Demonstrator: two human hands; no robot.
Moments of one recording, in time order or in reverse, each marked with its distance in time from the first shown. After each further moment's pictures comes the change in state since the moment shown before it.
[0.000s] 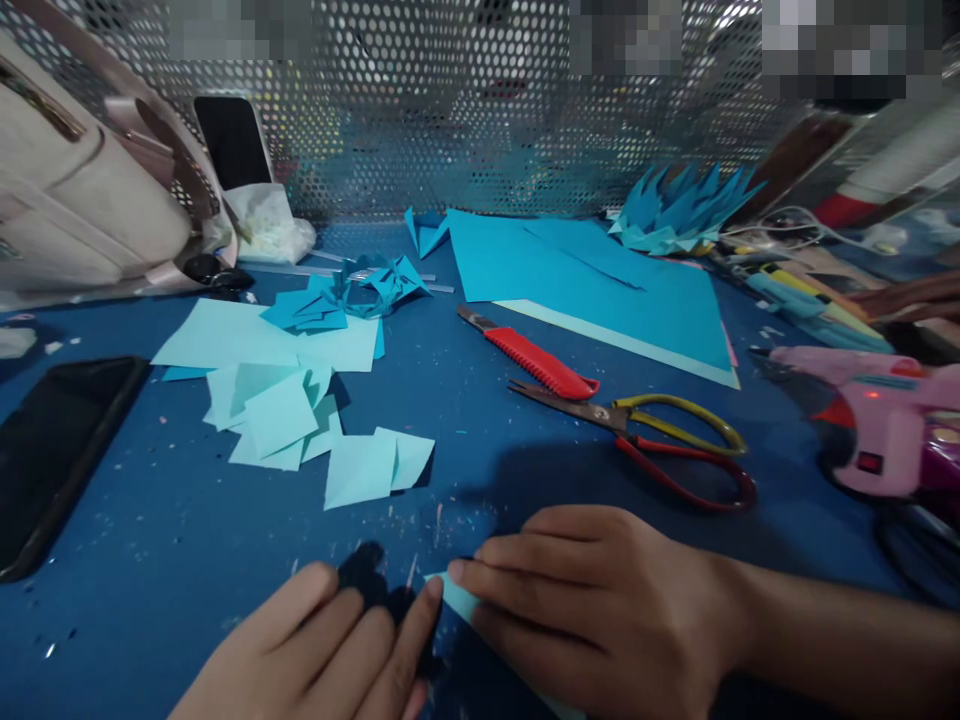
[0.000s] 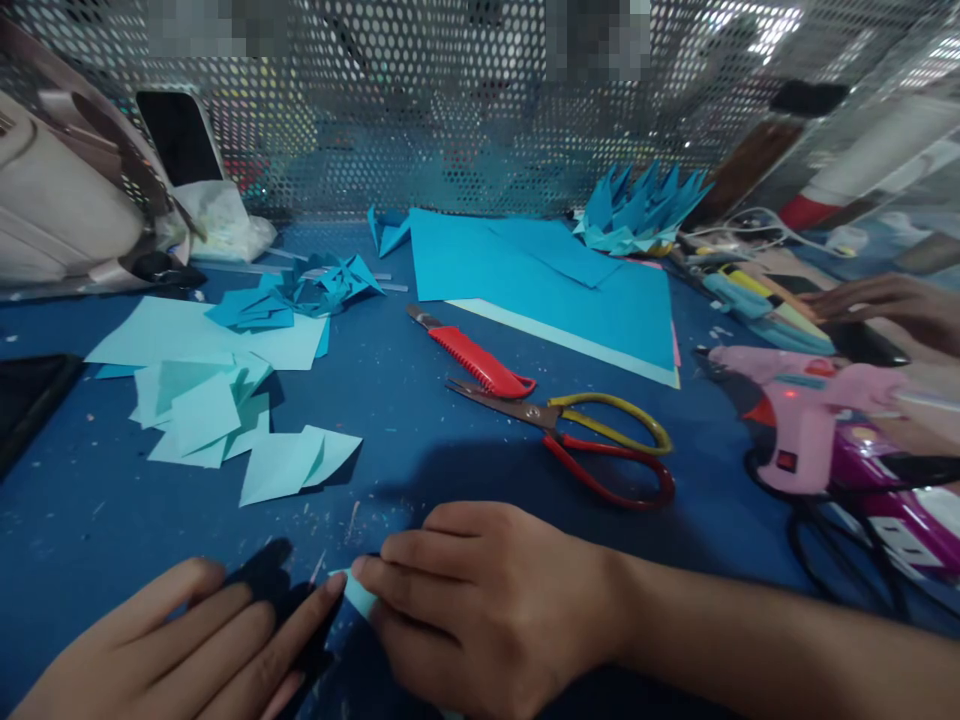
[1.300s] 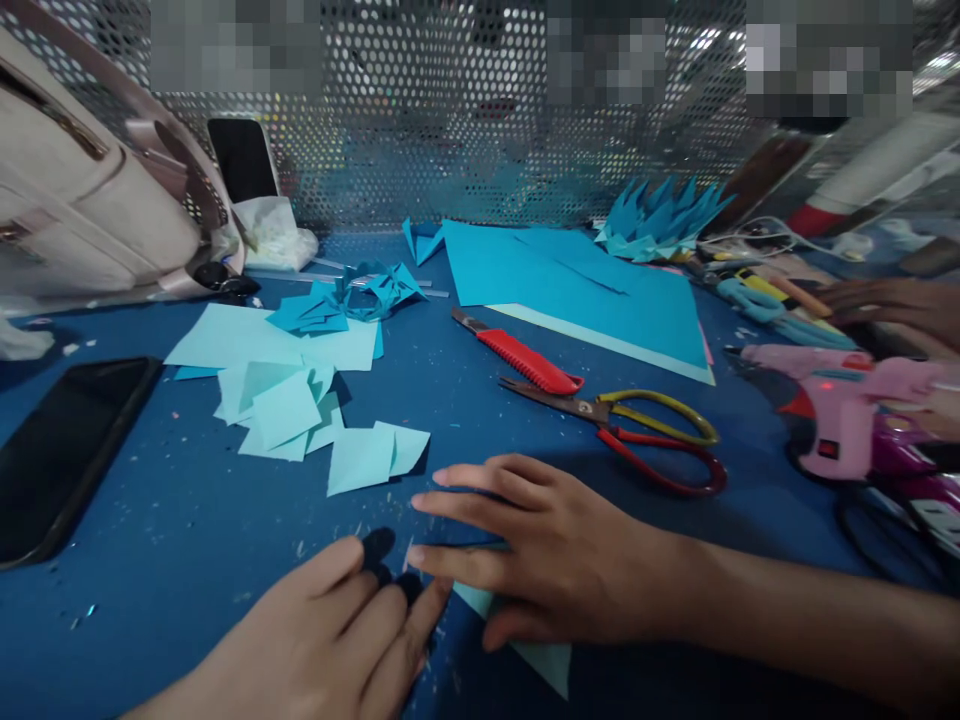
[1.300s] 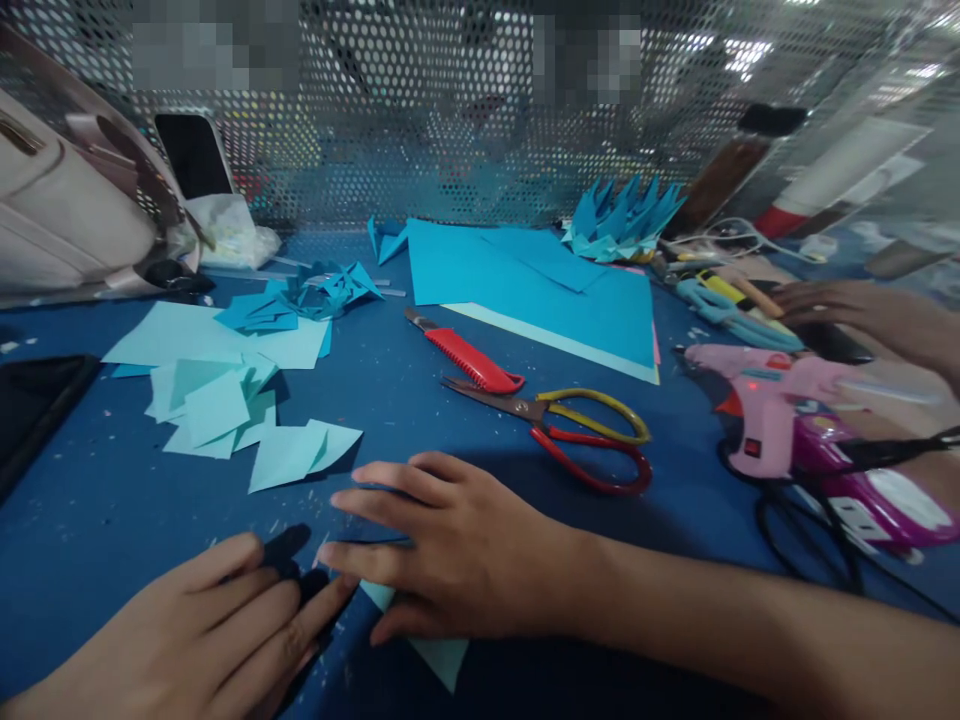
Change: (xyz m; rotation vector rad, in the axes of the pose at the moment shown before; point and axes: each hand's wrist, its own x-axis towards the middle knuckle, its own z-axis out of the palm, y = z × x) left_hand 0.010 -0.002 -0.010 -0.102 -0.053 0.116; right_hand -0.003 -0.001 0.007 0.082 -0.312 0.231
